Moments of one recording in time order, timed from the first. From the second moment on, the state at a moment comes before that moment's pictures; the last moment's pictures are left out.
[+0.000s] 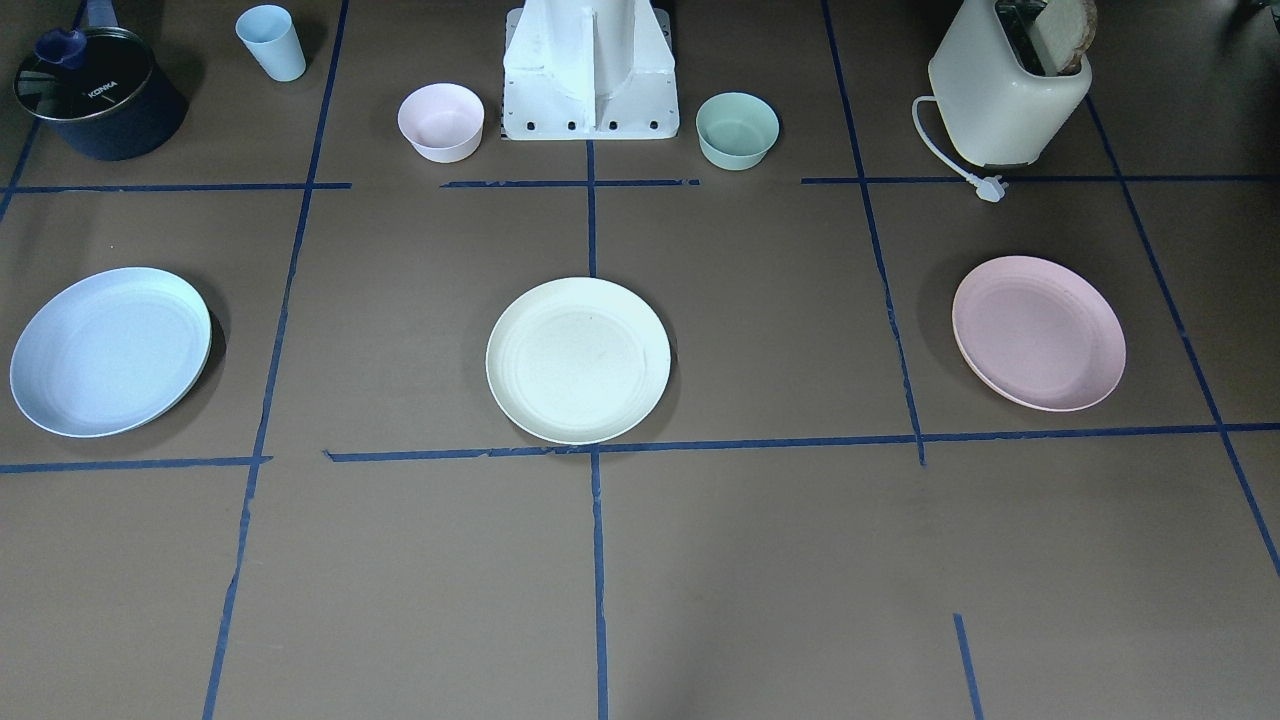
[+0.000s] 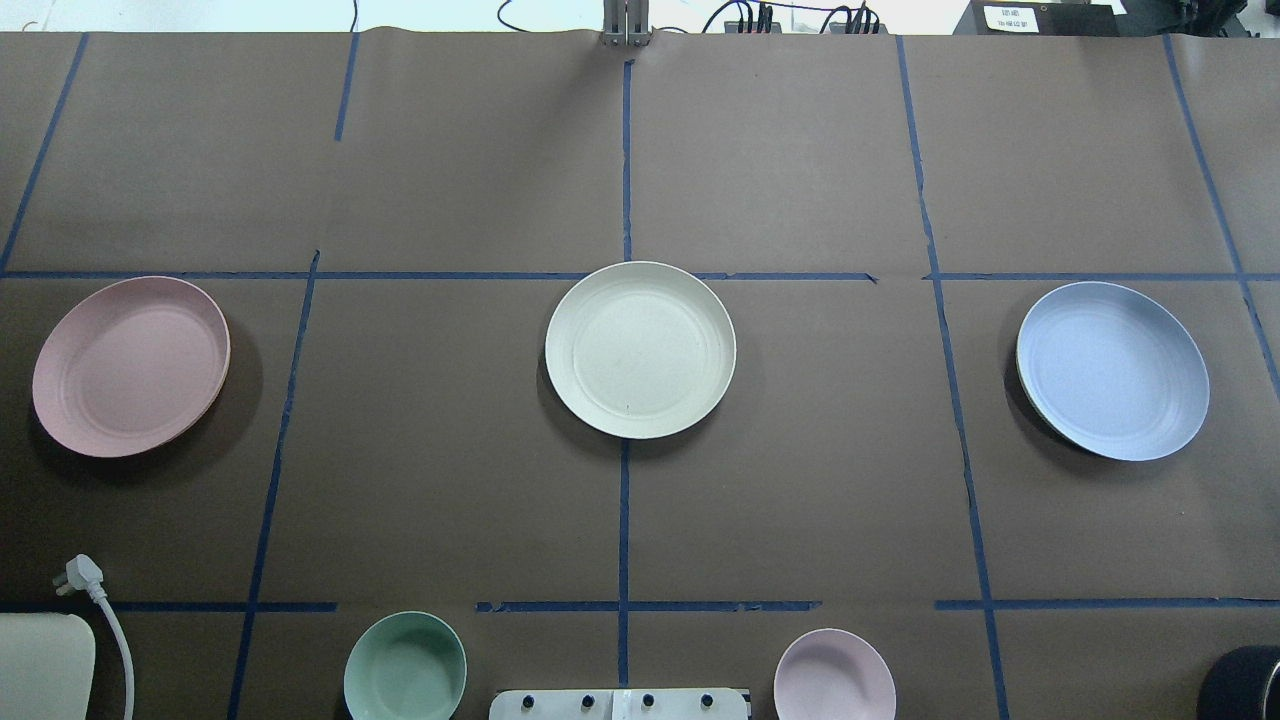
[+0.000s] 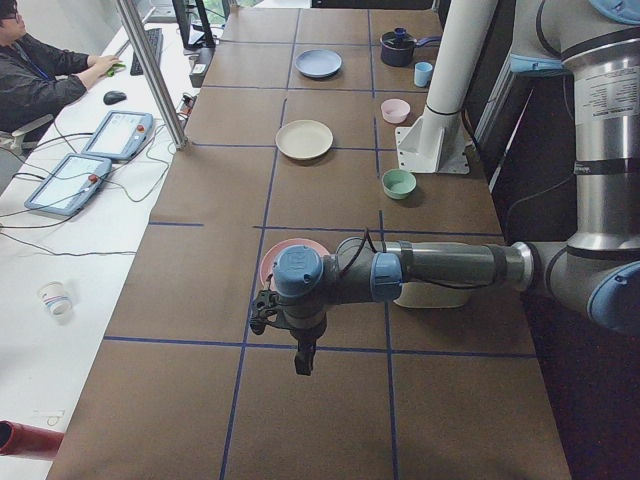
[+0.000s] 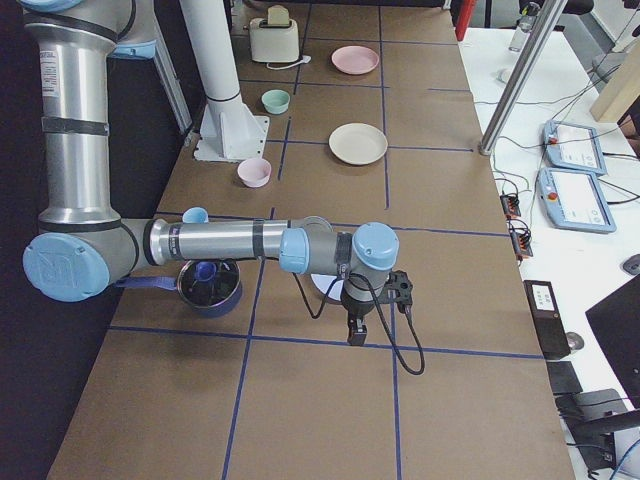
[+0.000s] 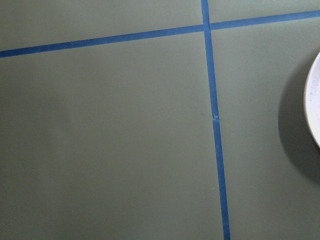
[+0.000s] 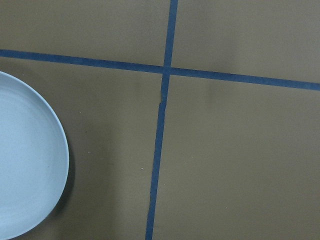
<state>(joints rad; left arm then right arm) -1.62 -1.42 -1.74 -1.47 -2.31 0.21 1.53 -1.61 1.68 -1.69 2.29 -0.10</state>
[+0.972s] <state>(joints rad) -1.60 -1.46 -1.67 -1.77 -2.33 0.19 1.51 -1.59 1.69 -1.69 2.30 -0.10</state>
